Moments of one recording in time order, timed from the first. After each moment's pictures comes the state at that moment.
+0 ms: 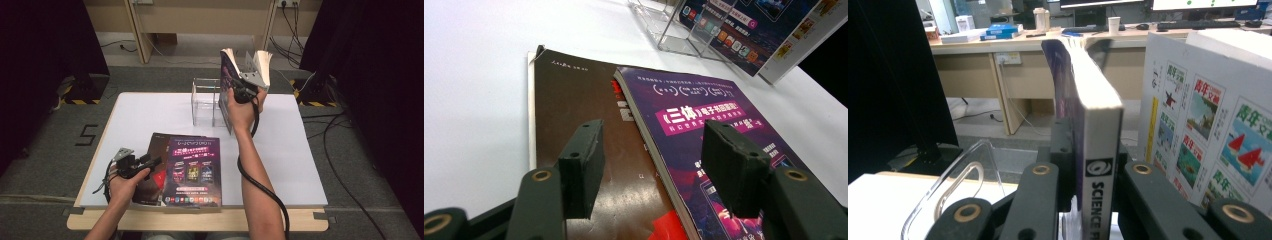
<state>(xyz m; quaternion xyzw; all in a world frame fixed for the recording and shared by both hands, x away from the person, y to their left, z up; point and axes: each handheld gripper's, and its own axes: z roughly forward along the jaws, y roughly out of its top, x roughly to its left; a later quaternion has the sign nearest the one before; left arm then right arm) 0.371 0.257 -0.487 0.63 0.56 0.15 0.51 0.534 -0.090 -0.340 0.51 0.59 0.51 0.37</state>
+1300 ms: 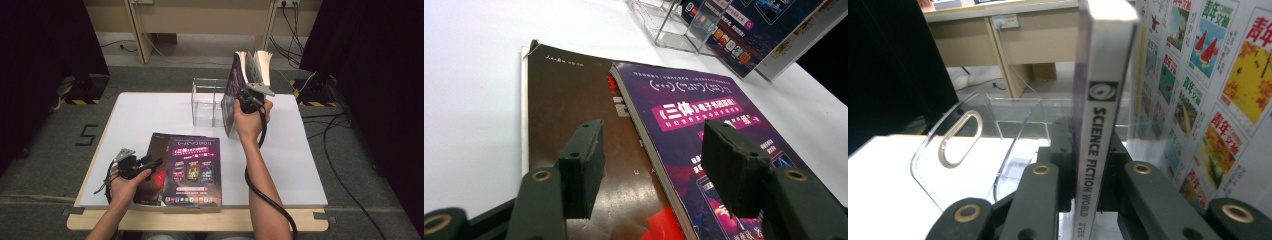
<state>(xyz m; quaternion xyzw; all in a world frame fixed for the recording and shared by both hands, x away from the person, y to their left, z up) 0.370 0.255 -0.489 0.63 0.56 0.15 0.51 0.512 -0.108 -0.352 0.55 0.61 0.48 0.32</state>
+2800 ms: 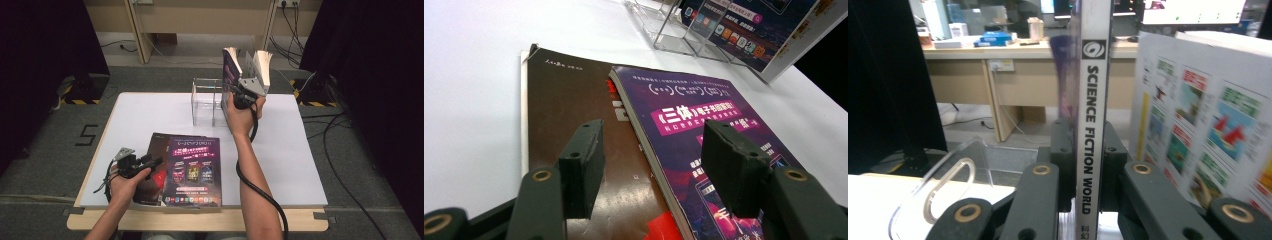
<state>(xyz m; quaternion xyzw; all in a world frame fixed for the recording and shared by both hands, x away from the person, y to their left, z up) 0.371 0.254 -0.487 0.63 0.56 0.14 0.52 0.524 -0.090 -0.352 0.50 0.58 0.51 0.40</state>
